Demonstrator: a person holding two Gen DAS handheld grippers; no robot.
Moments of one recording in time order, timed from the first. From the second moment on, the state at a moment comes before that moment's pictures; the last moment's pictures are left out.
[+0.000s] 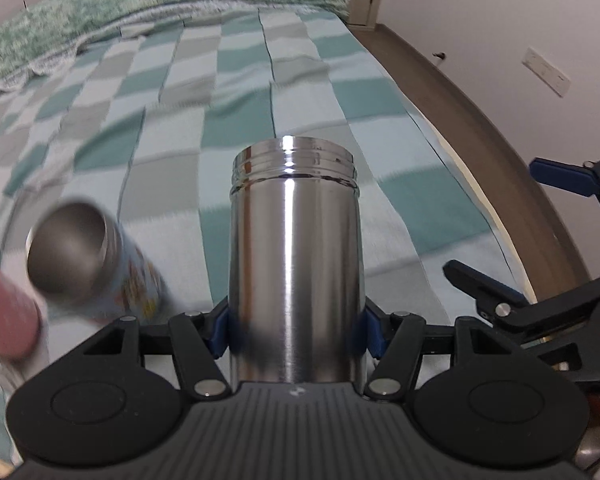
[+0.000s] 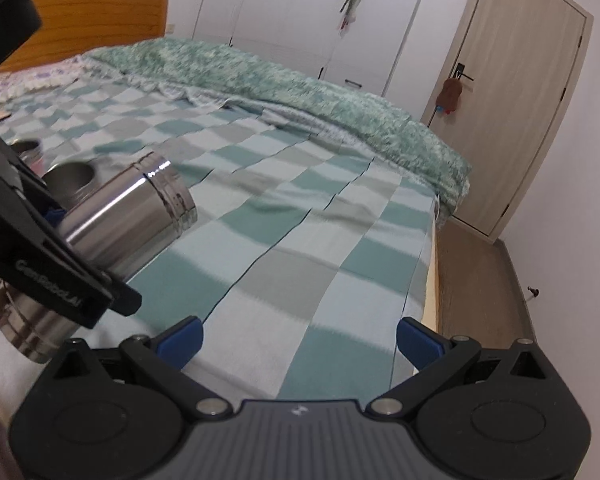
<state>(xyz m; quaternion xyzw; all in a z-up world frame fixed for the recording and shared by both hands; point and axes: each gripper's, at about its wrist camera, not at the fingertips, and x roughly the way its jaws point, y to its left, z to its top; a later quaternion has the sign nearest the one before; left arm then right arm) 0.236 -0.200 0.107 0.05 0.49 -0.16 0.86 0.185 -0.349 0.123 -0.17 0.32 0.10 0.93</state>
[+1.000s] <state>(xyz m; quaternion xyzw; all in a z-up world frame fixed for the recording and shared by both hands) 0.161 -0.136 0.106 0.07 0.44 -0.14 0.88 0.111 -0.326 0.107 -0.14 0.35 0.12 0.92</state>
